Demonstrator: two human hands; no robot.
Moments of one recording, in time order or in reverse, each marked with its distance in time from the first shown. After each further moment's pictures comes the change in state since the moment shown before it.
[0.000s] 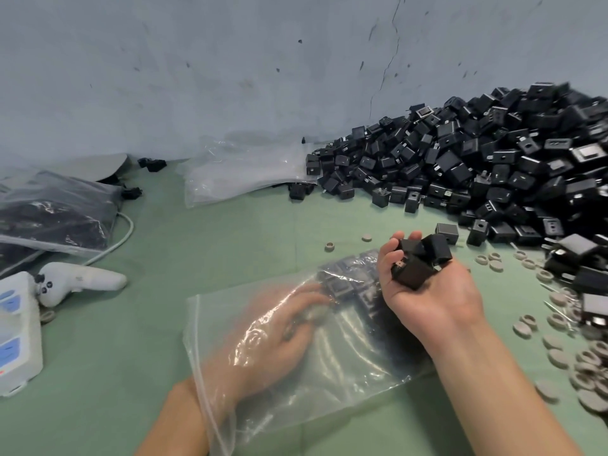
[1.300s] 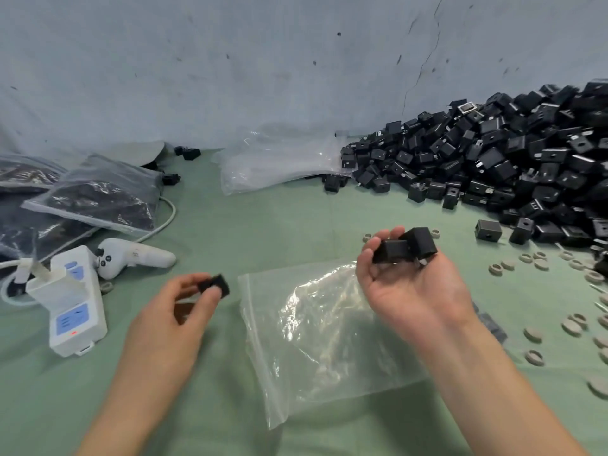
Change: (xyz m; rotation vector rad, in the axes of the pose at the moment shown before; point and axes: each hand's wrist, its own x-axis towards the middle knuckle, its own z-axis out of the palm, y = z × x) left_hand -0.062 -0.017 -0.132 0.225 0.517 -0.255; right_hand -0.012 0.076 0.015 -0.148 -0.073 0.089
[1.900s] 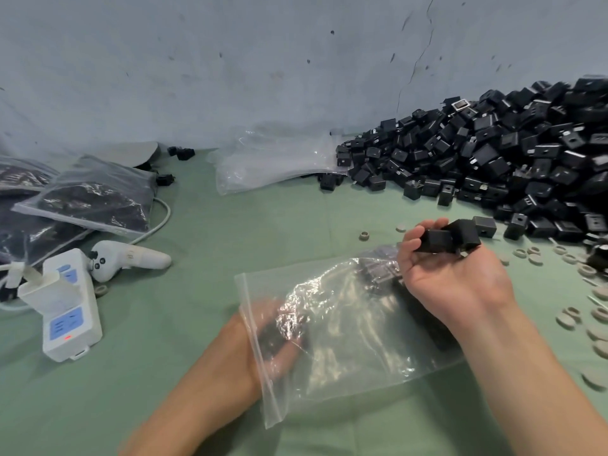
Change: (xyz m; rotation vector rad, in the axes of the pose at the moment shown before) left_hand -0.015 -0.001 0.041 0.135 -0.574 0.341; right_hand 0.003 -0.044 -0.012 0.009 0.043 -0.137
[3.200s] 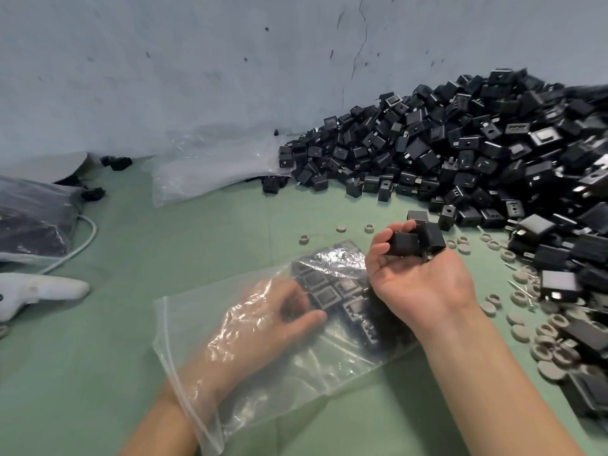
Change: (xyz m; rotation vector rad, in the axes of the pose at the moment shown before) left_hand 0.086 0.042 0.088 -0.597 -0.168 0.017; right_hand -0.003 -0.044 -0.016 0.106 0.057 -0.031
